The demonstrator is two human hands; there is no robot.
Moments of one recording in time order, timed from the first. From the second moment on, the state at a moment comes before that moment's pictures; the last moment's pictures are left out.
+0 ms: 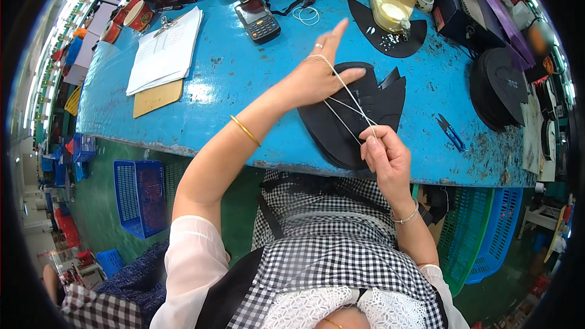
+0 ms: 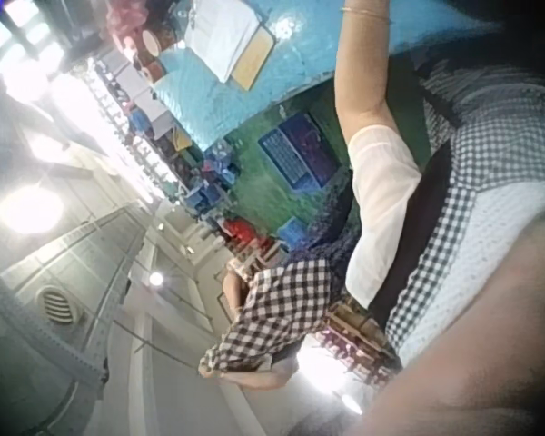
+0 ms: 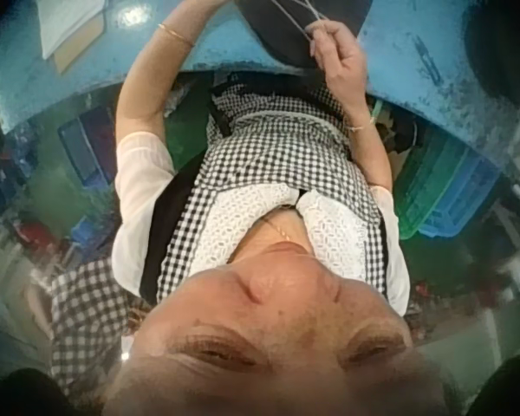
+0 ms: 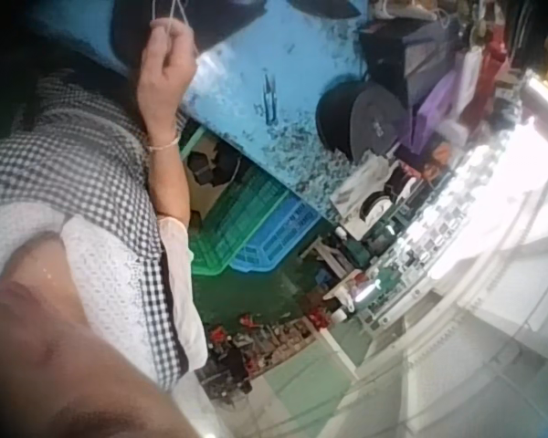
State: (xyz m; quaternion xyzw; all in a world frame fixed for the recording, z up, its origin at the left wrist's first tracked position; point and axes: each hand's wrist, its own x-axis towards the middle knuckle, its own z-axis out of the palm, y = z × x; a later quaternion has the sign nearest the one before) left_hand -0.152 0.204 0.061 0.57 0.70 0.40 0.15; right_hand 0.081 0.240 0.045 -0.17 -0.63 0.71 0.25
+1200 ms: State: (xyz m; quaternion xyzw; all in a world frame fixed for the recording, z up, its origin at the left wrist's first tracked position) left_hand -0.095 0.074 0.099 0.44 0.61 0.59 0.30; right_hand 0.135 0.250 0.035 -0.32 -0.38 0.85 0.21
